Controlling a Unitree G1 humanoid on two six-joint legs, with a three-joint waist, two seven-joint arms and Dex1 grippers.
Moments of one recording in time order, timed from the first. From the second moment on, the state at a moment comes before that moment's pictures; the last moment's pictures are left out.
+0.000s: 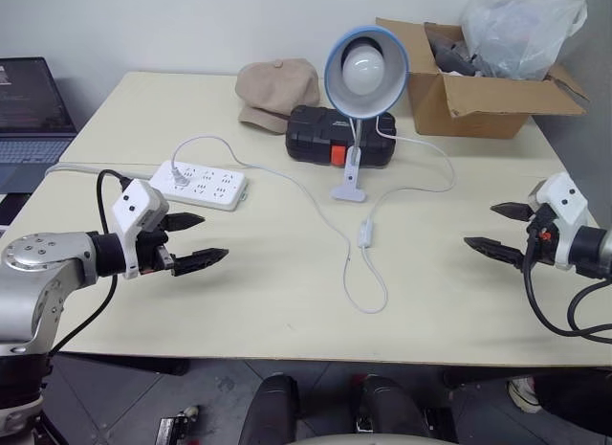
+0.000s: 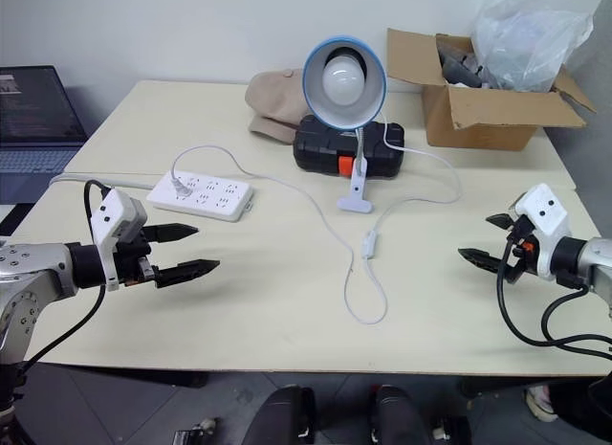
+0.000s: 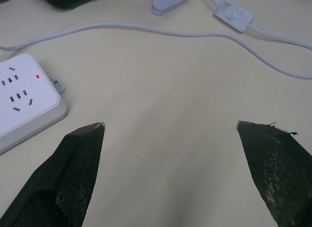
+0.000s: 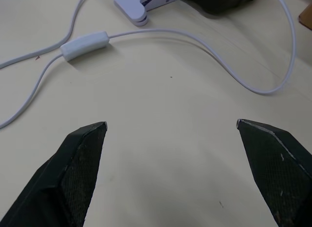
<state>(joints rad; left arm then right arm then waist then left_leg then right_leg) -0.19 0.96 0.23 -0.16 -0.51 0.62 -1.06 -0.18 -0.96 -0.26 -0.23 0.41 0.67 0.93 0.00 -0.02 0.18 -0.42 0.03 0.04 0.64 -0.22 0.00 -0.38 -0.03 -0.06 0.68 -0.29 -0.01</state>
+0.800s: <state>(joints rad) -0.26 0.90 0.16 -0.23 -0.57 0.61 -1.12 -0.51 -0.85 -0.15 -0.28 0.61 1.23 0.78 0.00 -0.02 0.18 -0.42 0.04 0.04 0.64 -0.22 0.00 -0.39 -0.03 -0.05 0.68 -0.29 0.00</state>
